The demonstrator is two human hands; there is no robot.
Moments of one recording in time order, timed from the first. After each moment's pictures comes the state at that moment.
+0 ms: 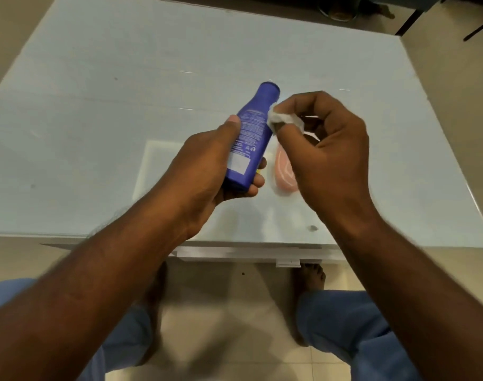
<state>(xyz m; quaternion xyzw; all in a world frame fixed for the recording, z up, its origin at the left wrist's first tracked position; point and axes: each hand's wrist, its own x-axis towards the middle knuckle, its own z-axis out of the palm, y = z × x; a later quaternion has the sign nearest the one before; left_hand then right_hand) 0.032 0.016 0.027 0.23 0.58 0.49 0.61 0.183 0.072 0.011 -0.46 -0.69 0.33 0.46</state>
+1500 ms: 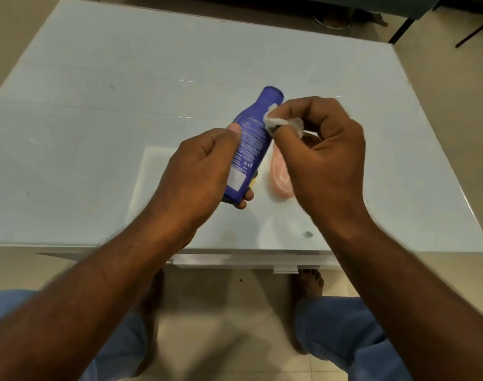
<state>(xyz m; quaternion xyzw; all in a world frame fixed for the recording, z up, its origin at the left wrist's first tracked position) 0.028 0.015 0.018 0.38 0.59 0.48 0.52 0.183 0.075 0.009 -0.47 -0.68 0.29 0.49</state>
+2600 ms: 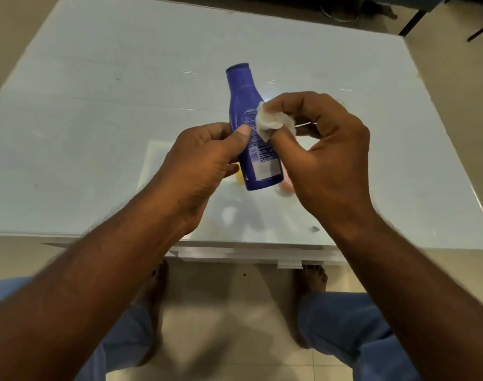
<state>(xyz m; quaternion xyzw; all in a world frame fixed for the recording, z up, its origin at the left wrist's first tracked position) 0.024 0.021 0.012 0.32 0.61 0.49 0.53 0.184 0.071 0.010 -0.45 -0.74 0.25 0.43</state>
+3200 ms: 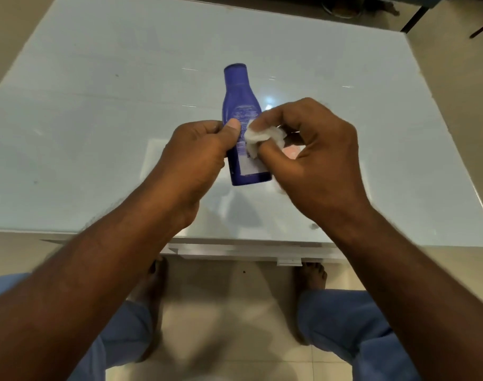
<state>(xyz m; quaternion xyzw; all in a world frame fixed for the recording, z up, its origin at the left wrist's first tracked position) 0.017 0.023 0.006 0.35 0.65 0.47 0.49 0.185 0.069 0.007 -0.42 -0.79 0.23 0.39</state>
